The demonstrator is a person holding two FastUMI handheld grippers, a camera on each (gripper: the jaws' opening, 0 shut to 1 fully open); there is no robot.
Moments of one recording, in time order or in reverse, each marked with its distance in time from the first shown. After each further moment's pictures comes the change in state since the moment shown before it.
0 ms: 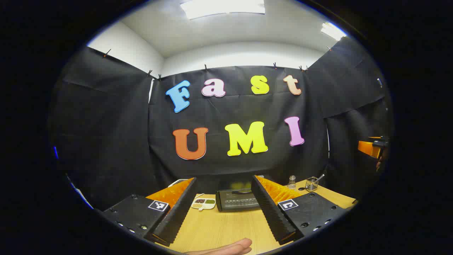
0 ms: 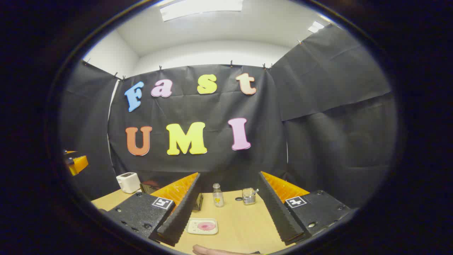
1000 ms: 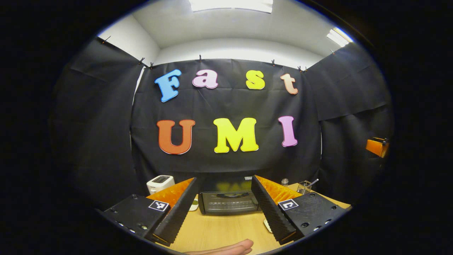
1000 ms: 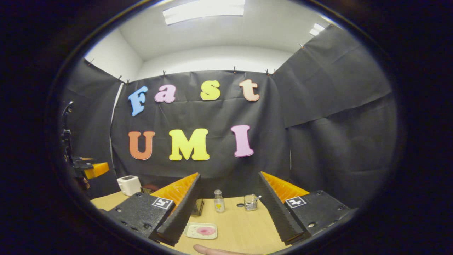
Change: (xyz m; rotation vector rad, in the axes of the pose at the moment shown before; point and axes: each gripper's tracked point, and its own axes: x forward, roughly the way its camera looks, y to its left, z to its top) left arm 0.094 -0.036 -0.022 -0.100 0.010 -0.116; right arm 0.014 0.000 0.007 -0.001 -0.052 0.045
